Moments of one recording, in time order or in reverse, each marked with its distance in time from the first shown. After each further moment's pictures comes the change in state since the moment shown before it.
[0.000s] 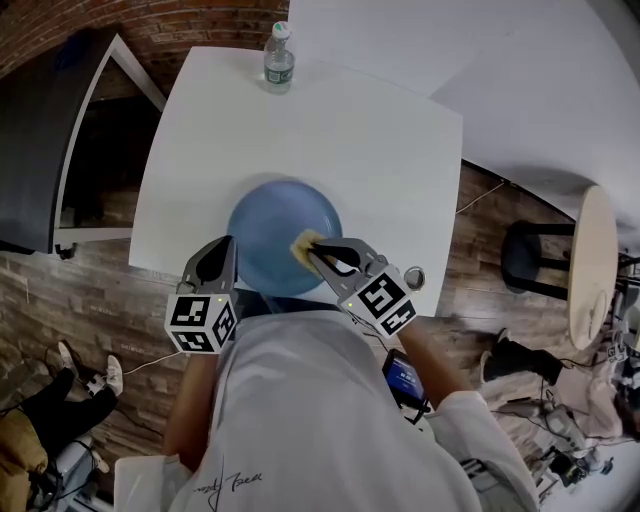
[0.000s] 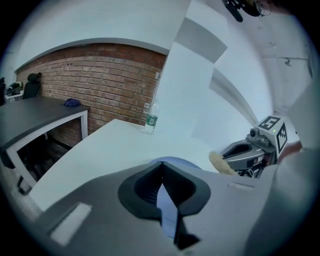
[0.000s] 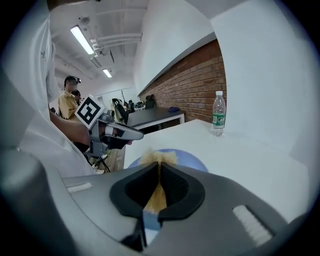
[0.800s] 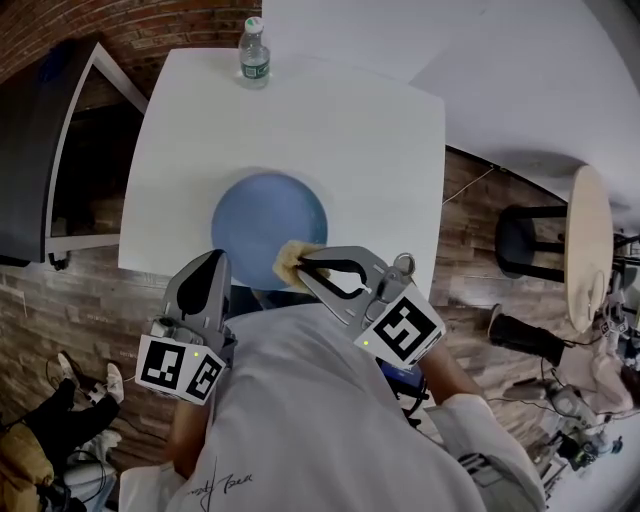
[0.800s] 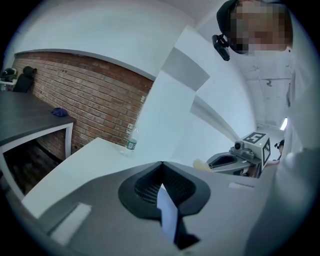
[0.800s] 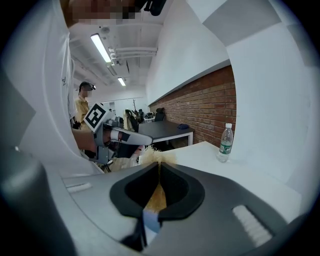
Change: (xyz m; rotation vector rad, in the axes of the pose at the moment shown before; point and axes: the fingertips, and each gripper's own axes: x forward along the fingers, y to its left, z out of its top) left arm -0.068 -0.074 0.081 -0.017 -0.197 -0.167; right arm -0.073 0.050 0.079 -0.140 -0.121 0.070
